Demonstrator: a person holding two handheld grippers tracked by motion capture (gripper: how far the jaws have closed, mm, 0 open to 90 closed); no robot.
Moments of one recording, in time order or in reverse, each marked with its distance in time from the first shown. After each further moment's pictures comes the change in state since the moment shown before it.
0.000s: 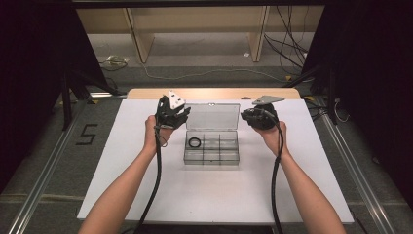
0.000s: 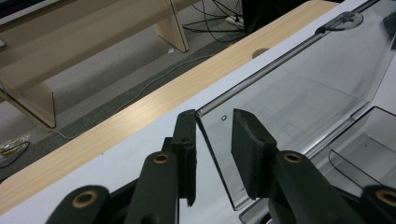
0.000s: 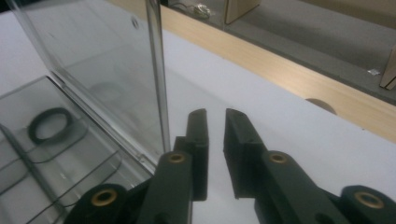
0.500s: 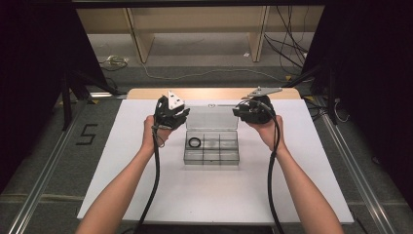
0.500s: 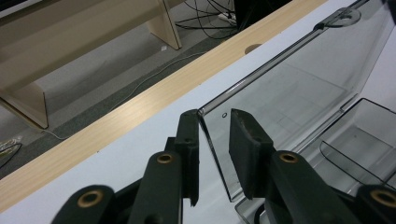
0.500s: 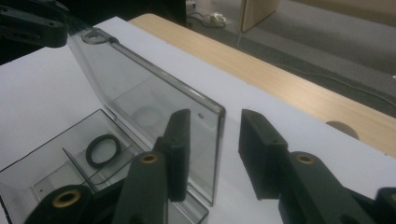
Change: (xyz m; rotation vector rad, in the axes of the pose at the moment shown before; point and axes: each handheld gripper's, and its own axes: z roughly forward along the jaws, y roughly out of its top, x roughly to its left) left arm 0.002 -0.002 -0.005 0.005 -0.035 0.003; right arm 0.020 0.034 -0.008 -0.004 0.072 0.022
